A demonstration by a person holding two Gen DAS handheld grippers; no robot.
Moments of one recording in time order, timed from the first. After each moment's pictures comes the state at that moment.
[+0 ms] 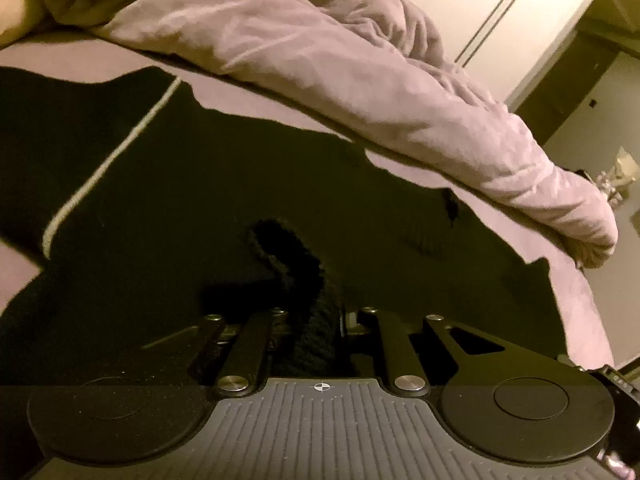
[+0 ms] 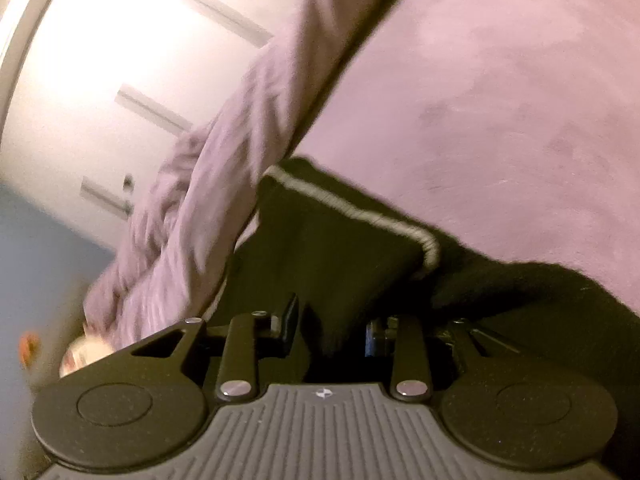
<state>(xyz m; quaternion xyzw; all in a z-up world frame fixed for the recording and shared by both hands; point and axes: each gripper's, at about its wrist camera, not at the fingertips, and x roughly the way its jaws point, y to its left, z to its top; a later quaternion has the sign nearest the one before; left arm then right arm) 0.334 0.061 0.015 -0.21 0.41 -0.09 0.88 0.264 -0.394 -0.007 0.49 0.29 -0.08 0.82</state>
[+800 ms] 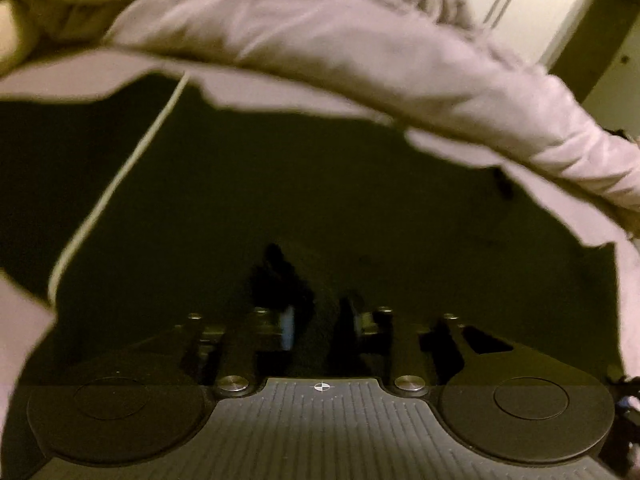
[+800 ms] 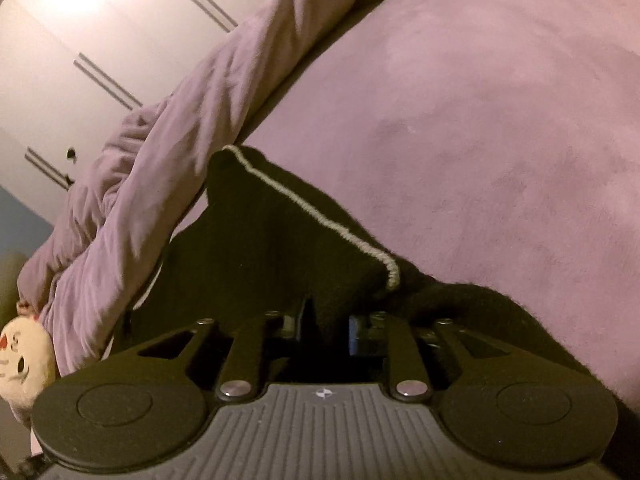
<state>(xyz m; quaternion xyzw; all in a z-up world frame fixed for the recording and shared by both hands) 0.374 0.052 -0.002 -0.14 0.46 -0.04 0.87 0.278 -0.385 0.001 0.39 0.36 -0.14 0.83</state>
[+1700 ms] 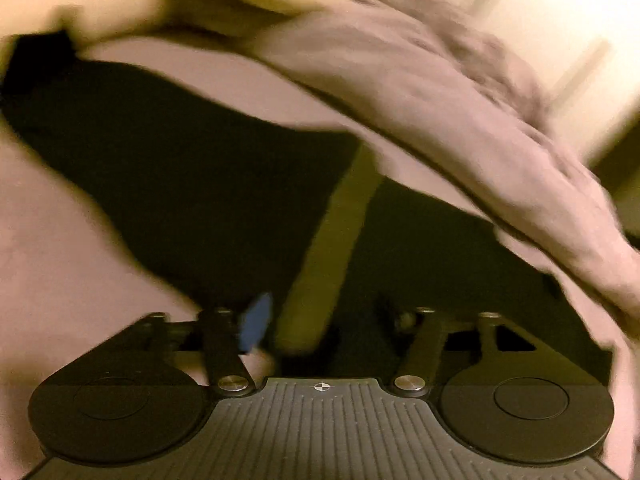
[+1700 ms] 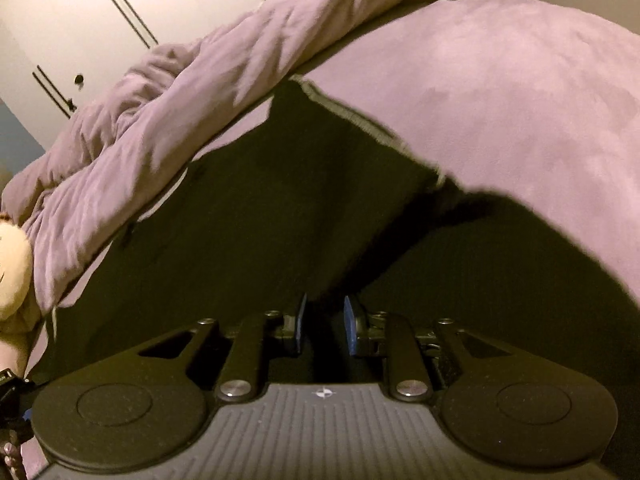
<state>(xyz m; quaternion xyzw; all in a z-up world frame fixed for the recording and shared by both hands) 0.338 0.212 0.022 -0.25 0.41 0.08 0.88 0.240 -0.304 0.029 0.29 0.42 -0.13 0.85</state>
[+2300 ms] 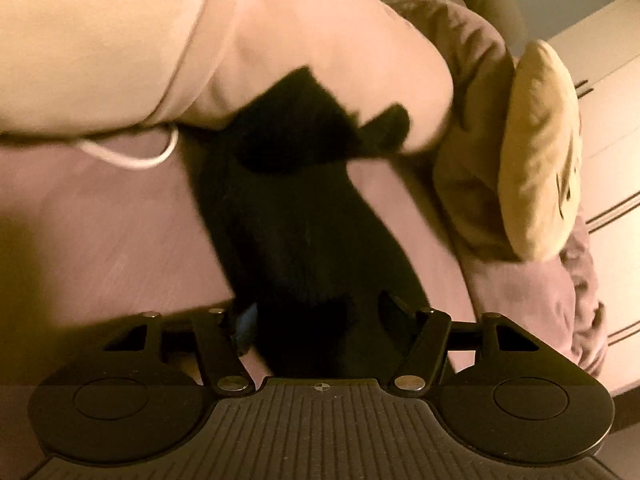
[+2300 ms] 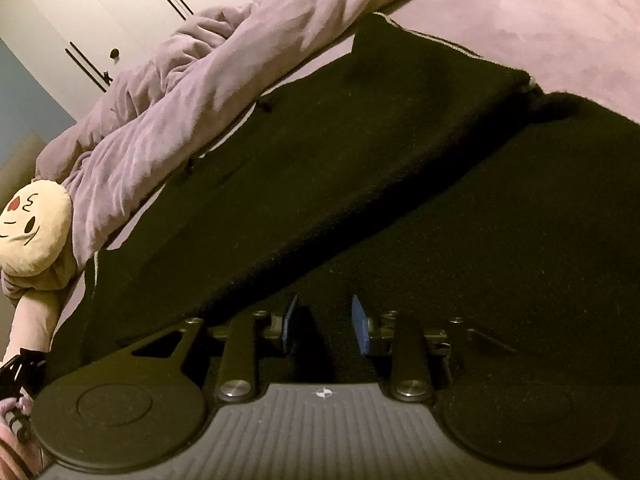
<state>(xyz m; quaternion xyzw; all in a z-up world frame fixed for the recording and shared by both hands) 0.349 0.428 -0.022 -0.47 0.27 0.22 0.81 0.226 -0.231 0.015 0.31 0.42 -0.08 0.85</state>
